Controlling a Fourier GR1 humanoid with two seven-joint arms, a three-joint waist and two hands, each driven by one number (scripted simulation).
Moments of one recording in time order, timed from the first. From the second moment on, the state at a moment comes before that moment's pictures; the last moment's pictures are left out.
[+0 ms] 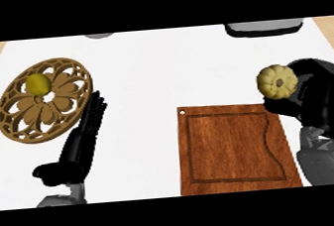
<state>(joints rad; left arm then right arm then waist) -0.03 0.13 -0.20 -1.57 0.08 0.10 -0.12 -0.25 -0.27 0.11 -1.67 1.01 -0.36 0.79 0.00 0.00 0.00</state>
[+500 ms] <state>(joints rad) -0.04 0.11 -0.20 -1.56 0.06 0.09 -0.12 -0.27 -0.40 -0.11 -1.31 0.92 -0.67 0.47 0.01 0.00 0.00</state>
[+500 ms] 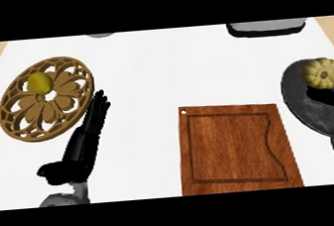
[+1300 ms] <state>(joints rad) -0.07 0.11 -0.19 -1.56 0.06 0.06 -0.11 -0.54 -0.57 -0.30 -0.60 0.59 -0.46 0.07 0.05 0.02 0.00</state>
